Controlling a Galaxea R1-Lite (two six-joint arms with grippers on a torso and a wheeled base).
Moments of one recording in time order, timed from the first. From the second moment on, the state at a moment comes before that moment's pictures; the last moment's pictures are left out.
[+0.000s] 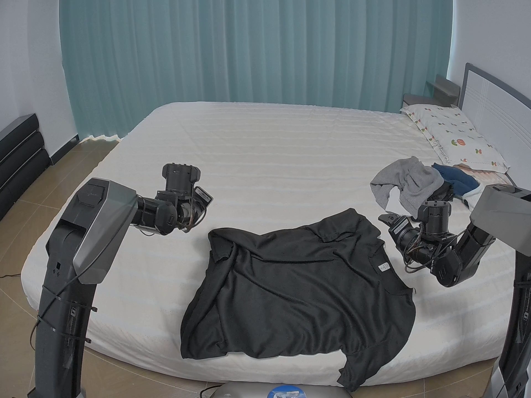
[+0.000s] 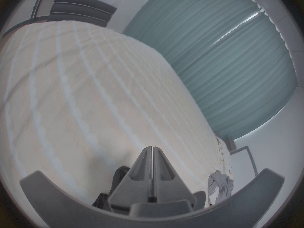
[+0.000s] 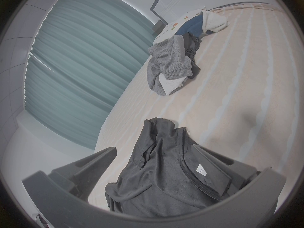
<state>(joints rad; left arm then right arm) -0.23 2.58 -1.85 -0.22 0.12 -1.01 0.15 2.28 -0.85 -1.02 -0.06 0.99</state>
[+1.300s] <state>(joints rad) -0.26 2.63 -1.81 -0.24 0.13 -0.98 0.16 2.30 -0.84 -1.04 -0.06 0.99</state>
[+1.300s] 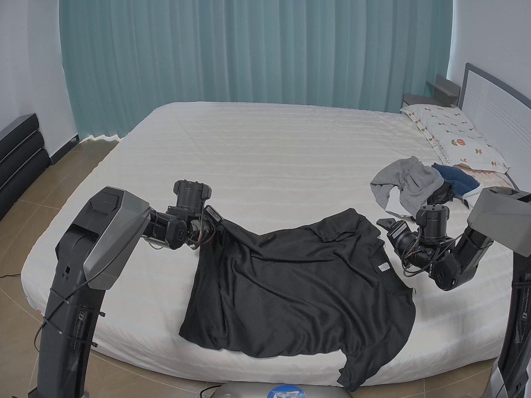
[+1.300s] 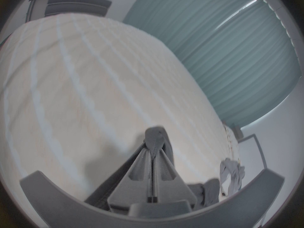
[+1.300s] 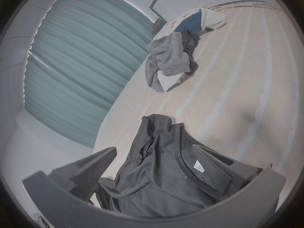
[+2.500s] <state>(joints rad) -0.18 2.51 -1.47 -0.30 0.01 -0.89 0.09 2.46 -1.00 -1.01 0.00 0.85</state>
